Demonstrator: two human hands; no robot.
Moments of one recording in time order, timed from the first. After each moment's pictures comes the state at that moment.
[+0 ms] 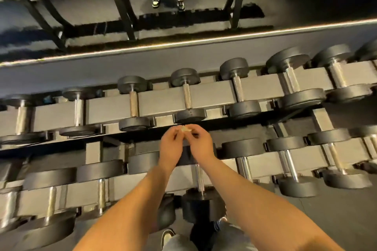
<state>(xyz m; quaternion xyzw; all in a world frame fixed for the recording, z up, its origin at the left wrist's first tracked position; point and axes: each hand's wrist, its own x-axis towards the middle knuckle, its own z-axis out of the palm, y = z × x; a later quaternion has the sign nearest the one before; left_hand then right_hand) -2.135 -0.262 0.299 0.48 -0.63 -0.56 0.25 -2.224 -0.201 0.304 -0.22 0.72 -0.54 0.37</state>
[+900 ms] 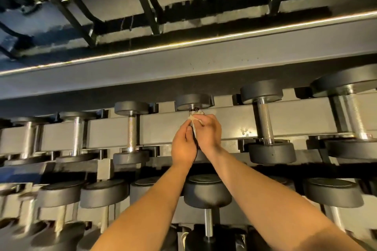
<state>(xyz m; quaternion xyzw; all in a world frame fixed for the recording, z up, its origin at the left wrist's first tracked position) -2.268 -0.372 0.247 0.58 -0.63 -0.45 0.23 -2.360 -0.361 0.247 -0.31 0.79 -0.46 0.27</state>
